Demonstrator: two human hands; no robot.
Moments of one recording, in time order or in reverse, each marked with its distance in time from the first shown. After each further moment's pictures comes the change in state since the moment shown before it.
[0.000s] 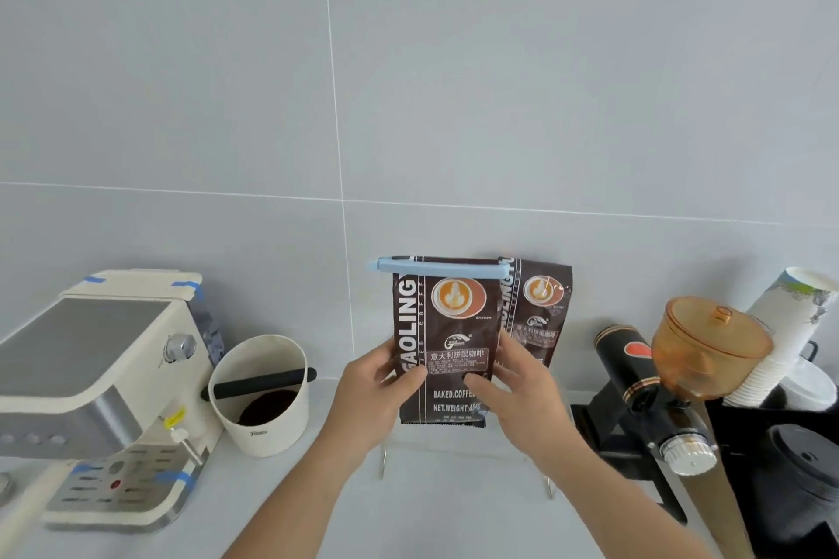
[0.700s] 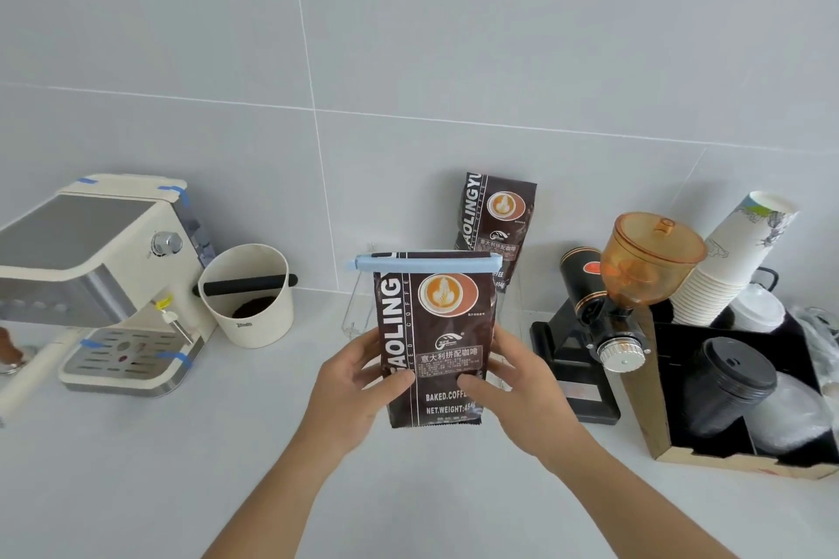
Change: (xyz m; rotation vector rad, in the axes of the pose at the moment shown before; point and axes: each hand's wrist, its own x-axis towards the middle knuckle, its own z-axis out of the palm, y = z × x) left_hand -0.108 -0.042 0.058 -0.134 0.075 -0.126; right_hand -0.104 0.037 -0.062 -0.011 -0.186 0.038
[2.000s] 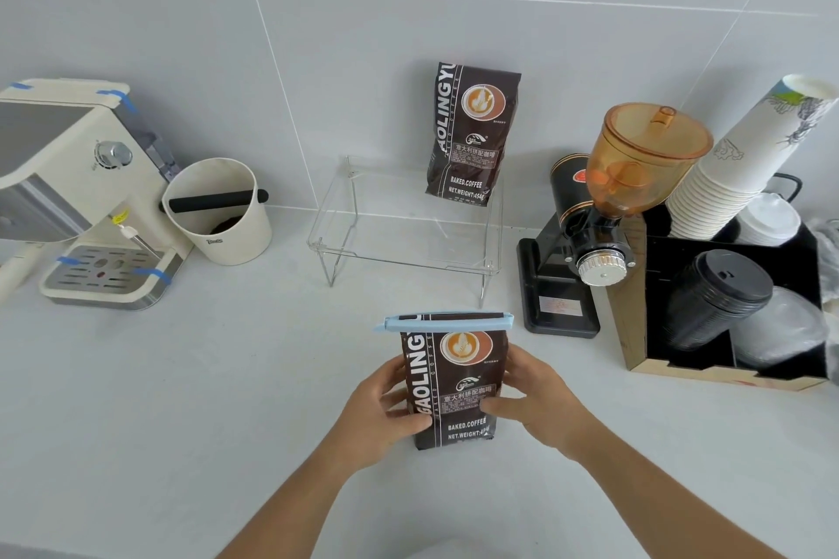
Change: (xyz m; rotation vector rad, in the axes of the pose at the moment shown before) left_hand -0.057 -0.128 0.056 0.121 -0.141 -0.304; right_hand -0.062 0.130 -0.054 0.061 -0.195 0.343
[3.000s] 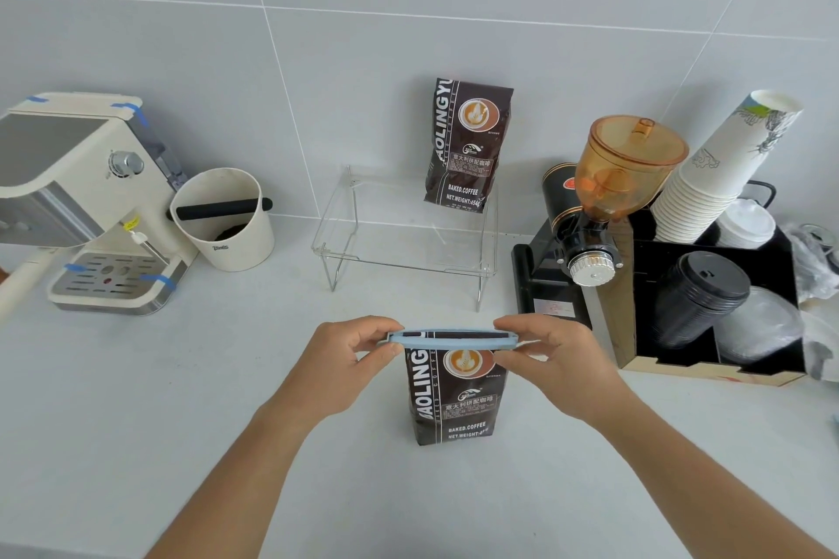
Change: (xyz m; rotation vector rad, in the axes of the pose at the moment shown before) left_hand -0.026 0.100 -0.035 0.525 0.117 0.406; right_hand -0.029 -0.076 -0.012 -0.332 0.253 -0.286
